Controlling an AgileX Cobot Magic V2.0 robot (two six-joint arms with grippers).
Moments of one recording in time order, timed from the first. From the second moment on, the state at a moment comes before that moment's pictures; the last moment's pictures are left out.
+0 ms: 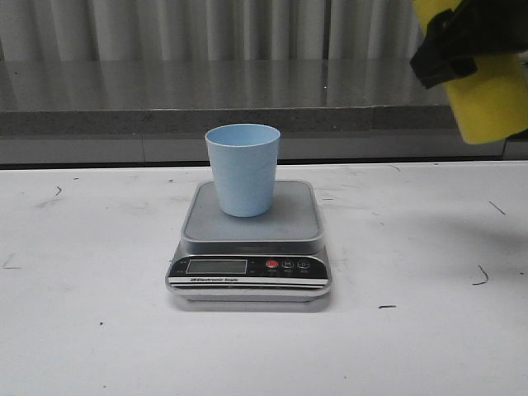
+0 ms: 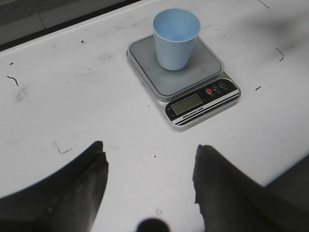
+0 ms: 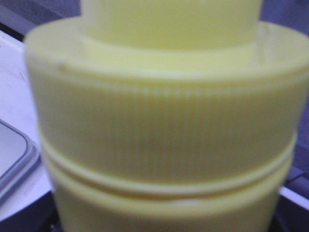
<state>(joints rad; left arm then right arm) -0.47 0.69 -0.80 -0.08 0.82 0.10 0.17 1.46 -0.86 -0.42 -0.16 0.11</state>
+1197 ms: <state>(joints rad) -0.47 0.69 -0.80 -0.08 0.82 0.10 0.08 1.93 -0.71 -0.25 -1.00 0.09</state>
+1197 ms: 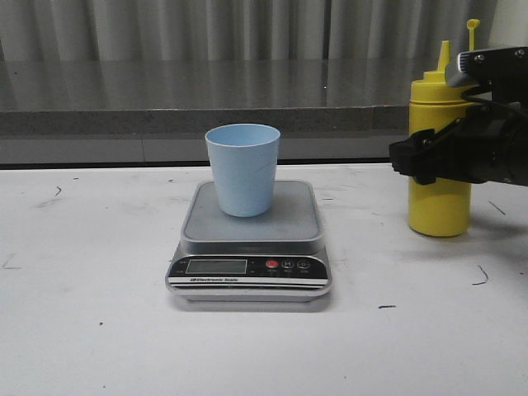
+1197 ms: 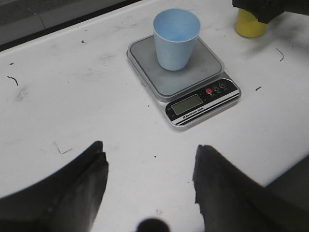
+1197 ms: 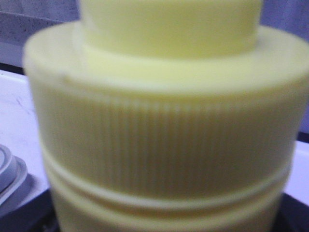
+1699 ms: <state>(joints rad) -0.47 0.69 -0.80 -0.08 0.82 0.10 0.08 1.75 -0.55 -0.23 -0.96 0.09</state>
